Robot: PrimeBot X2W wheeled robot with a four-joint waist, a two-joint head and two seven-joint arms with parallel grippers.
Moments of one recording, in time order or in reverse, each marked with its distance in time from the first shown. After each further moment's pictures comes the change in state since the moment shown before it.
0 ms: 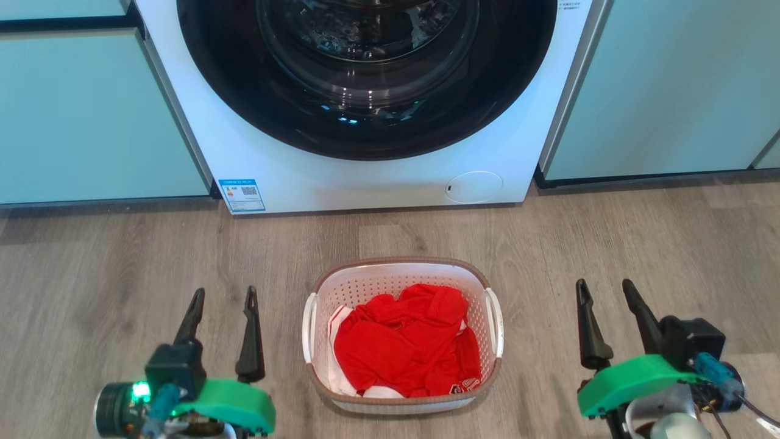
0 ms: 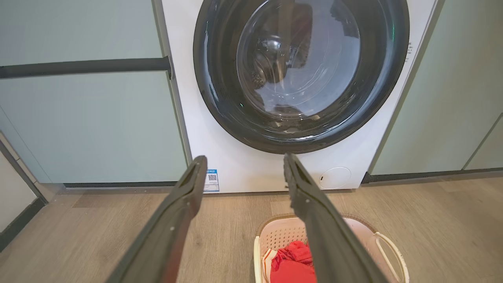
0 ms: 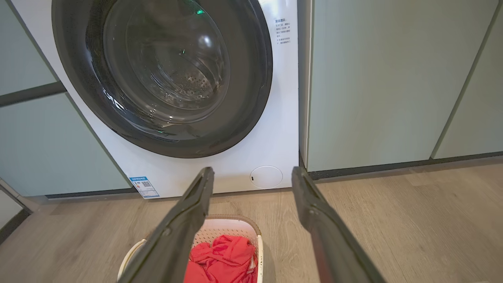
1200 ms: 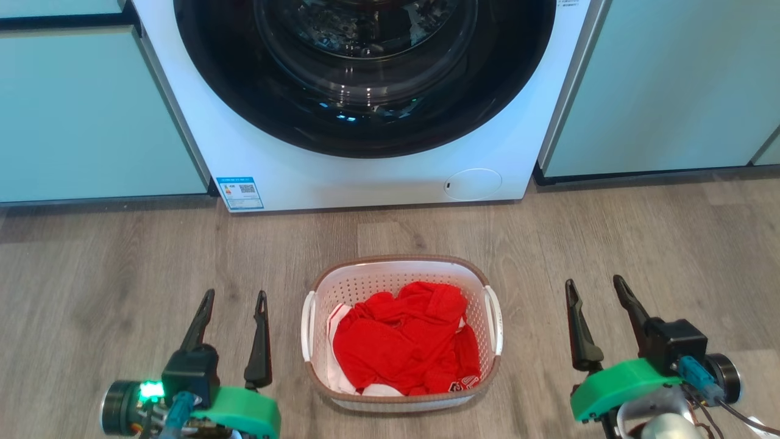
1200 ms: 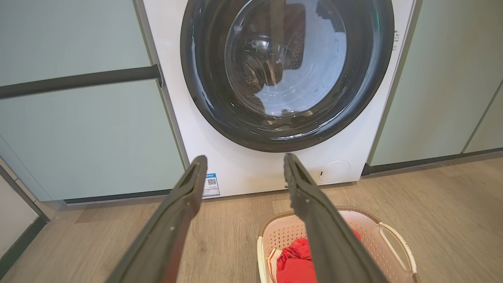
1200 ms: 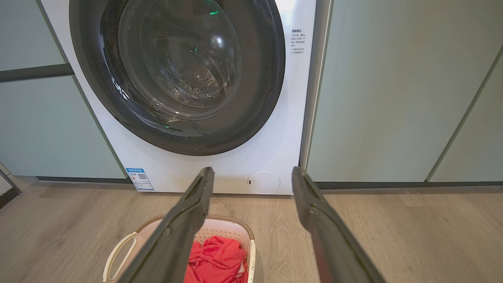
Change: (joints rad) left arm 0.012 -0.042 0.037 0.020 0.123 -0.061 -0.029; right arm 0.000 -0.001 0.021 -0.007 -0.105 0.000 -0.026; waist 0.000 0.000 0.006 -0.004
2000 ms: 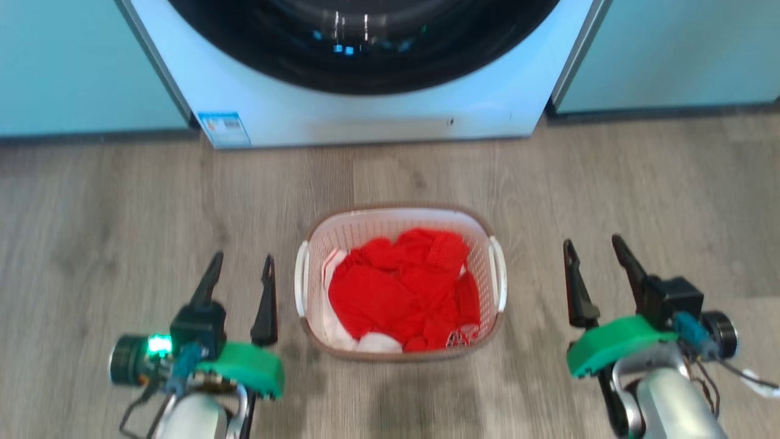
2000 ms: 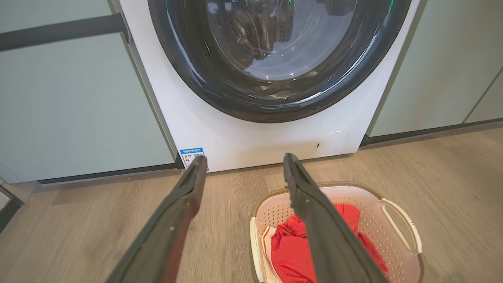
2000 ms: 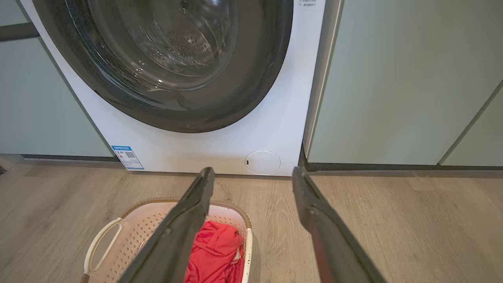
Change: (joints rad) left arm -0.122 -0.007 -0.005 0.105 -0.003 -0.035 0.000; right arm -0.117 -0.001 -0.001 0.068 -0.011 0.000 0.000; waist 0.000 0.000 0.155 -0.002
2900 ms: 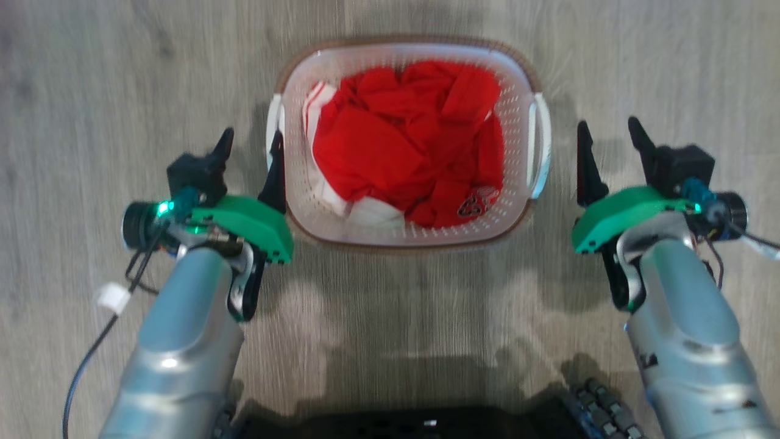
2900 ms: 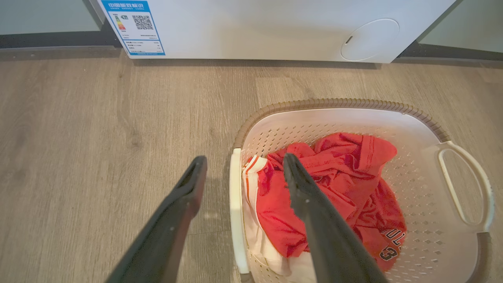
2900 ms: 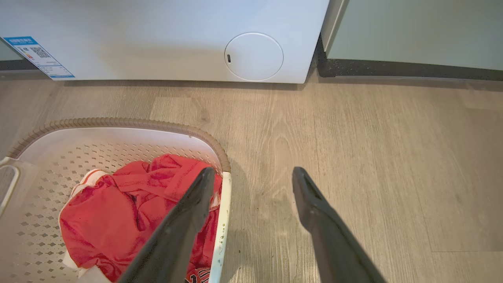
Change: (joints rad) left arm -0.519 -0.021 -0.075 0.434 -0.192 -0.037 0.000; right arm -0.433 -0.007 -0.038 0.326 -0.007 0.000 -0.003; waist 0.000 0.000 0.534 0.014
